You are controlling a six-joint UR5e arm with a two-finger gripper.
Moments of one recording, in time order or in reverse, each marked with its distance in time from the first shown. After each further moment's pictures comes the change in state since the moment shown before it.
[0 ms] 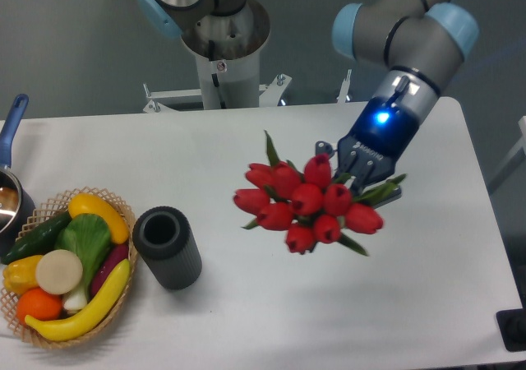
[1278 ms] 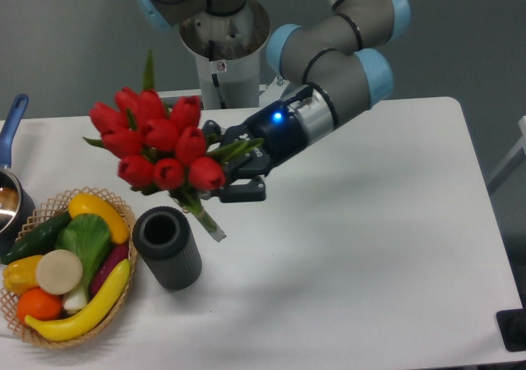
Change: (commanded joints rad) arm -0.186 0.087 -0.123 0.003 -0.163 0.008
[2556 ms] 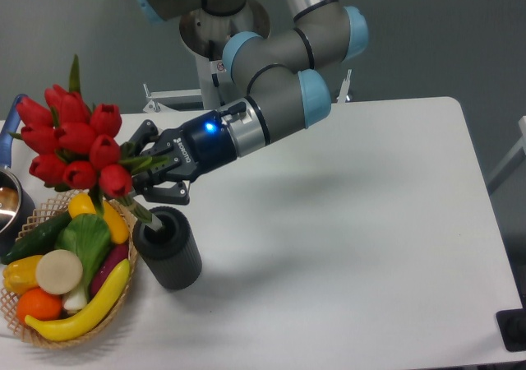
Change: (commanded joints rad) arm -0.097 -0.035 -0.071 -0.002 0.009 0.003
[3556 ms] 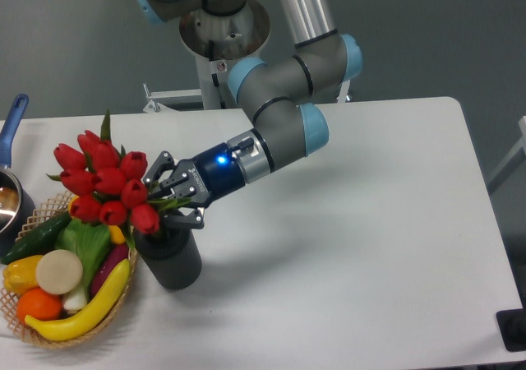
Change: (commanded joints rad) arm 0.025 -0.098 -0.092 0.002 0.008 0.189
